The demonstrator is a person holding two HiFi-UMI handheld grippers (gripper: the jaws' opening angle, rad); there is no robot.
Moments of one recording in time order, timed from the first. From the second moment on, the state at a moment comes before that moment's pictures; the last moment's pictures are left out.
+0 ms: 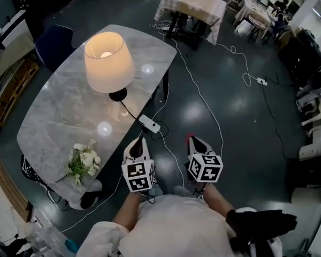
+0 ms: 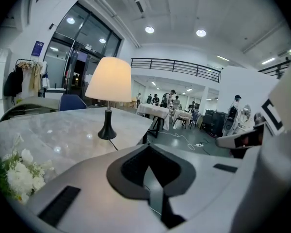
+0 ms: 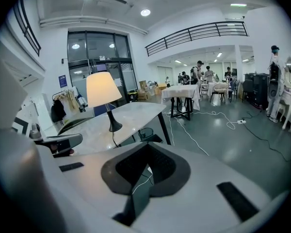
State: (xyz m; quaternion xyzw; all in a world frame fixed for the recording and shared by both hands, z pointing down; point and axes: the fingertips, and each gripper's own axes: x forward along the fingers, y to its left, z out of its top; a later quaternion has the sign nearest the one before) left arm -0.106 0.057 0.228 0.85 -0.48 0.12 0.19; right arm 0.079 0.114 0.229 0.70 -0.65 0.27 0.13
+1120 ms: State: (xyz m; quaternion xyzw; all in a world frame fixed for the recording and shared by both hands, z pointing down) left arm -0.059 0.058 0.402 0.79 -0.50 0.24 0.25; right arm 0.085 0.051 0.410 0.58 -0.73 0.32 0.16
